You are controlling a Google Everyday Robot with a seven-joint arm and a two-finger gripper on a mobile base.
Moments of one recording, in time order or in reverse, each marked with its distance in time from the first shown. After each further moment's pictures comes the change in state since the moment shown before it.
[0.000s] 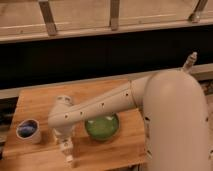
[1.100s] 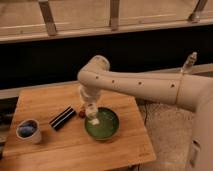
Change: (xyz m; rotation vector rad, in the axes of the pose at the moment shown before) arm -0.062 -0.169 -0.119 0.070 -0.129 0.013
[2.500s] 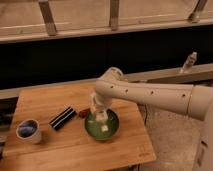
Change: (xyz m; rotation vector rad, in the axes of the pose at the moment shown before) arm 0.034 -0.033 0.037 -0.024 0.023 0.065
